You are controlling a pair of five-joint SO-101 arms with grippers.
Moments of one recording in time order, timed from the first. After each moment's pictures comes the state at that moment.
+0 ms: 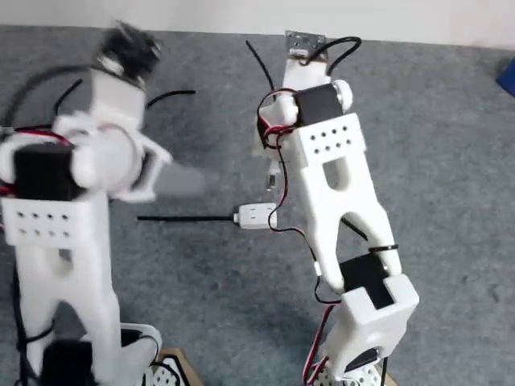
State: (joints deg) left arm -2.9 -25.9 -8.0 99.8 -15.7; right arm -25.6 12.1 -33.6 98.3 -20.8
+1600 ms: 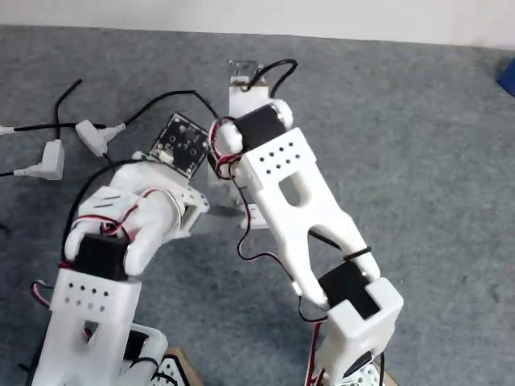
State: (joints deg) left arm 6.5 -56.6 44.1 57.5 -17.9; right arm -37.9 12.0 -24.5 94.9 -25.4
